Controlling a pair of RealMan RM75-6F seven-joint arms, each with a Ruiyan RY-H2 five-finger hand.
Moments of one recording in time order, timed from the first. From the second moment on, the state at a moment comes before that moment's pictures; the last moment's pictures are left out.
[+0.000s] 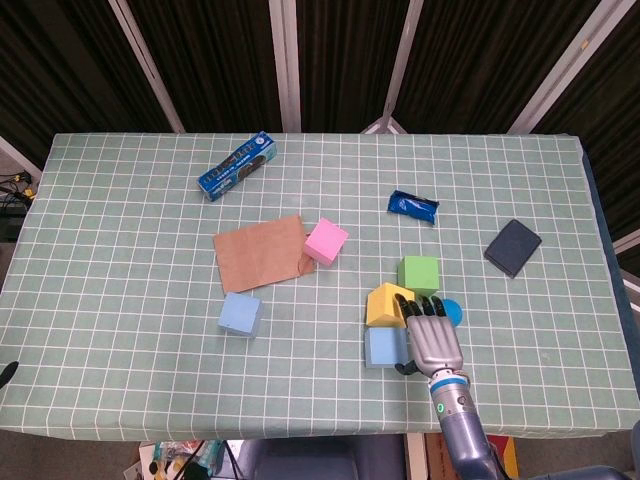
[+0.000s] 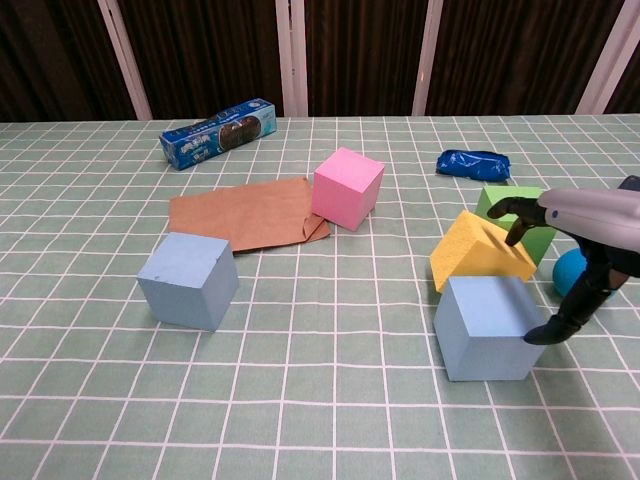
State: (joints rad) left arm 0.03 -0.96 -0.03 -1.75 1.41 1.52 0.01; right arm 0.63 -1.49 0.11 -2.19 -0.59 1.51 -0.90
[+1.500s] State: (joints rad) left arm 0.03 -0.95 -0.03 -1.75 1.42 1.52 -0.01; right arm 0.72 -1.55 0.11 -2.20 -0.44 1.45 -0.89
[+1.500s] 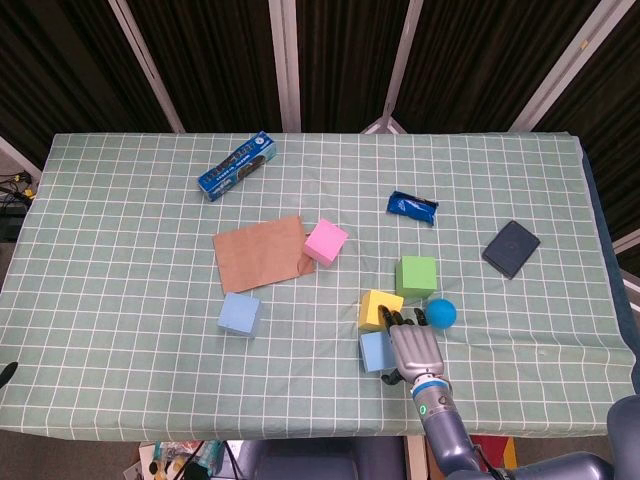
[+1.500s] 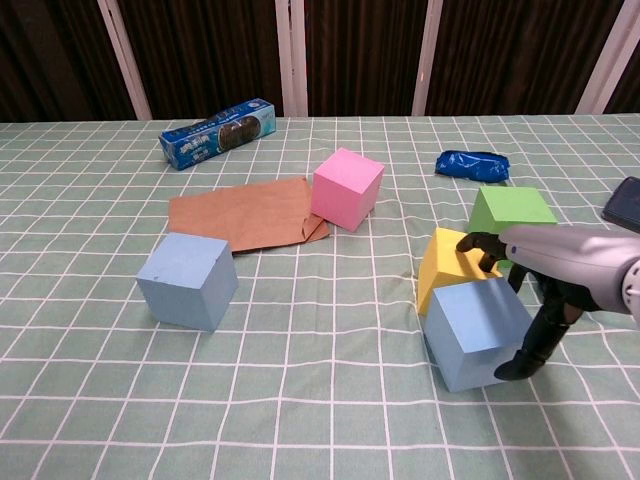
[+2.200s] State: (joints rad) left arm 0.03 -0.95 -0.03 -1.74 1.42 1.52 -0.02; right arm 0.72 -1.60 0.10 -2.19 -0.52 1.49 -0.85
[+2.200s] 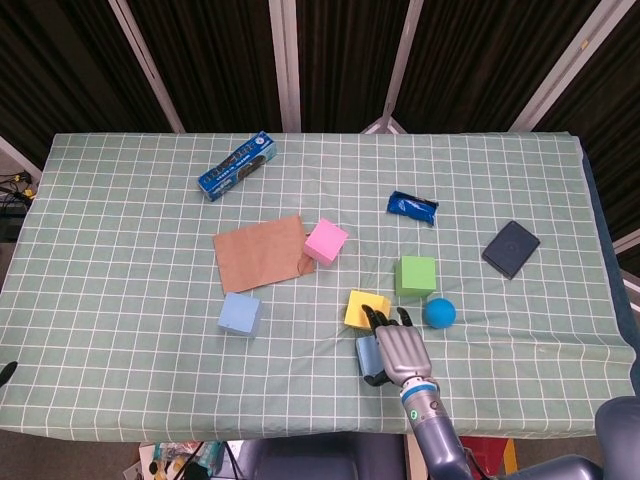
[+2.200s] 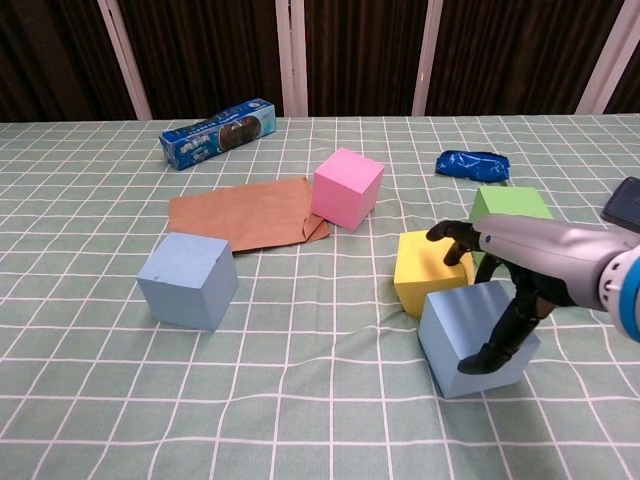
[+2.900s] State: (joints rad) left arm 0.03 -0.95 -0.03 -1.75 1.42 1.51 -0.01; right arm 0.68 -1.55 0.04 -2.15 -0.60 1.42 -0.81
